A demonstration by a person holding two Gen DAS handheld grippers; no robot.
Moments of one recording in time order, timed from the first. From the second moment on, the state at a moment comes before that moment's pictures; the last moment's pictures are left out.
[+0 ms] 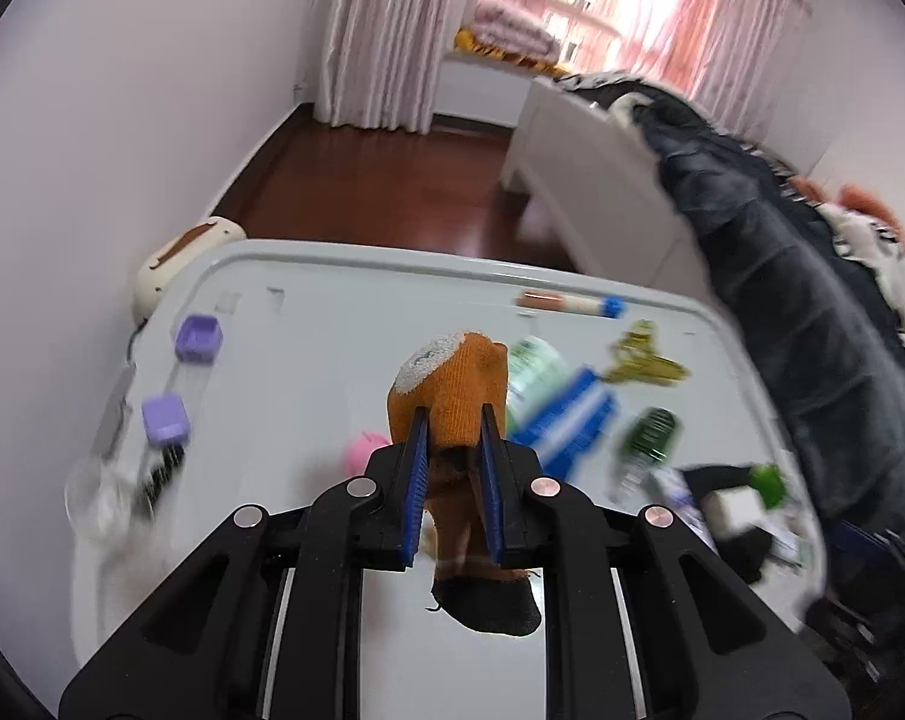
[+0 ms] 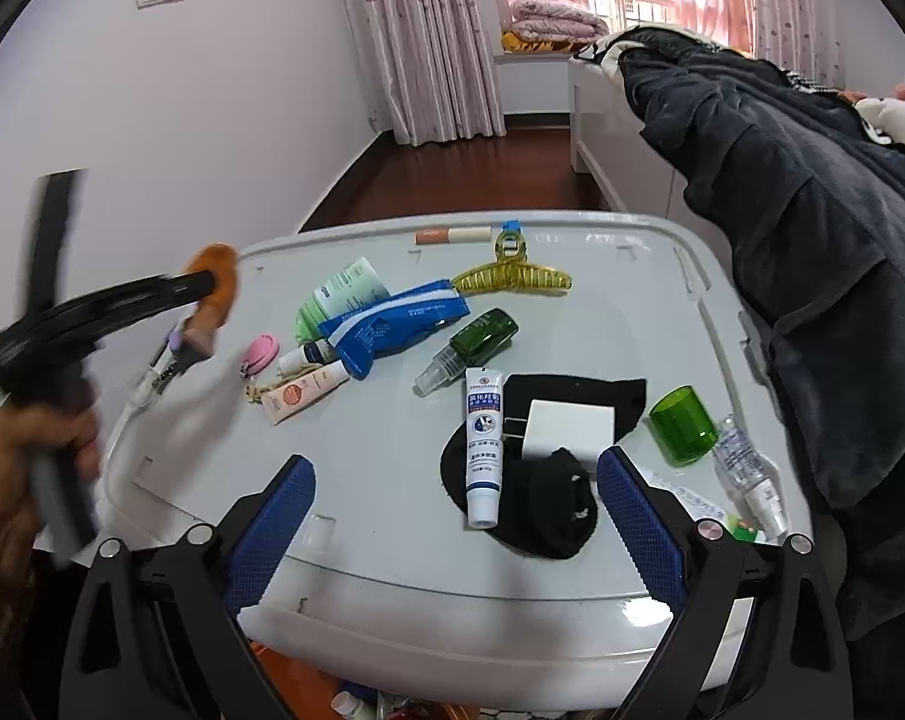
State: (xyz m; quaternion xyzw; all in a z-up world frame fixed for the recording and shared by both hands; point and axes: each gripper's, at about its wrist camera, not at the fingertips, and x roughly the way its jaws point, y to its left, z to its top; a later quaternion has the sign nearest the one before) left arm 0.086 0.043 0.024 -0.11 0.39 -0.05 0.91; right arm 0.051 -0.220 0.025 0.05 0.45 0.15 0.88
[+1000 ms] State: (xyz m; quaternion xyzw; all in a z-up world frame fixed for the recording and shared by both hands) left arm 0.080 0.025 0.026 -0.13 0.38 -0.13 0.91; right arm 0.297 -0.163 -0.034 -0.05 0.52 0.06 0.85
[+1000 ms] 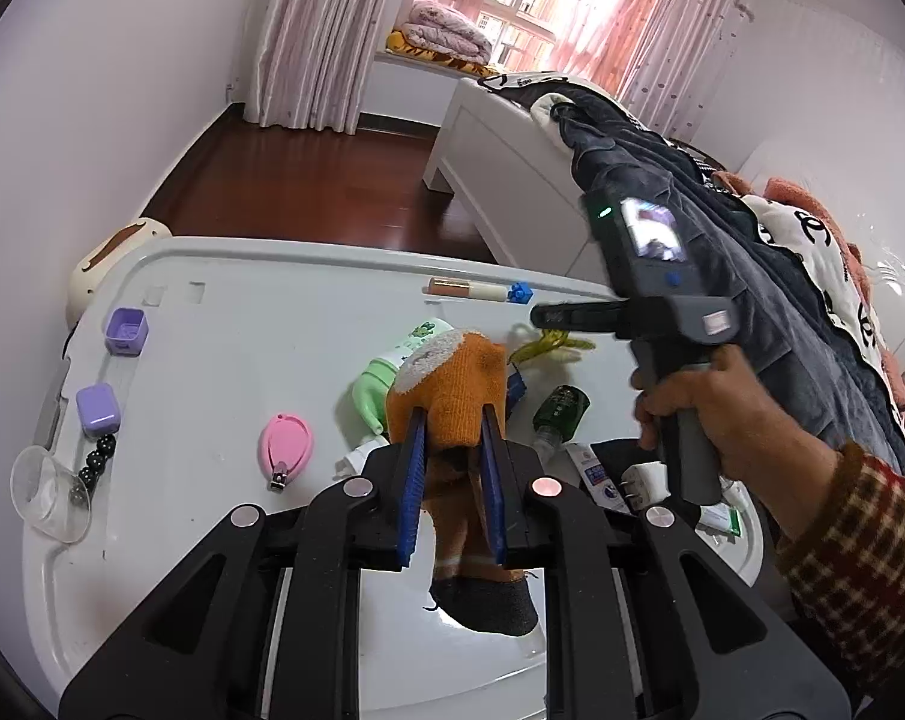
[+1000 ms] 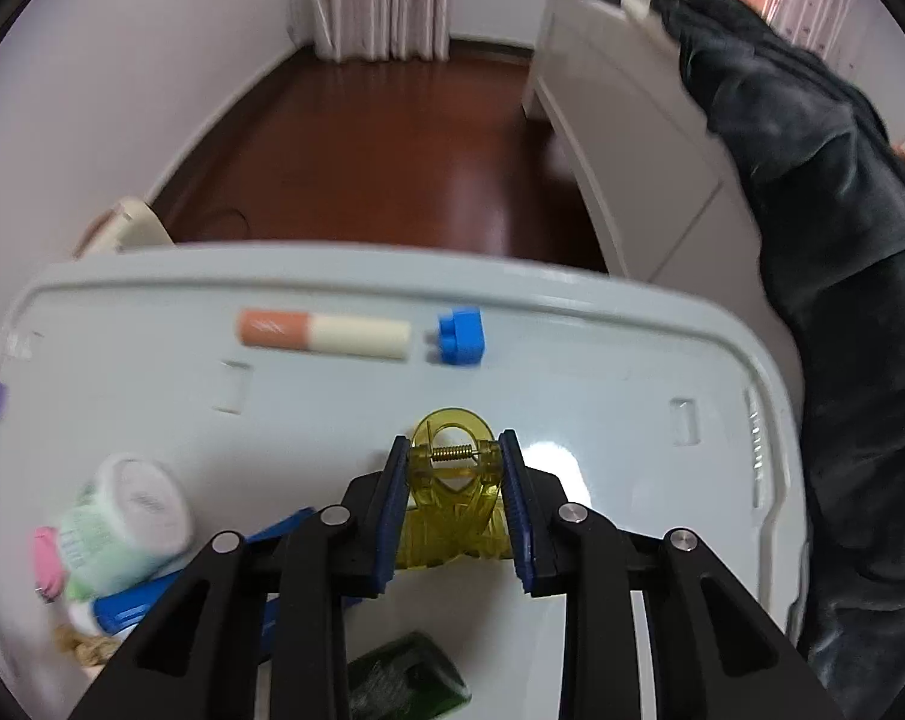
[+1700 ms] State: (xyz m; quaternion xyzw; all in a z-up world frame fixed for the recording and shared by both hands) left arm -0.060 -0.016 0.007 -0.07 0.44 -0.20 0.87; right arm -0.019 -0.188 0.022 0.01 0.52 0.21 0.83
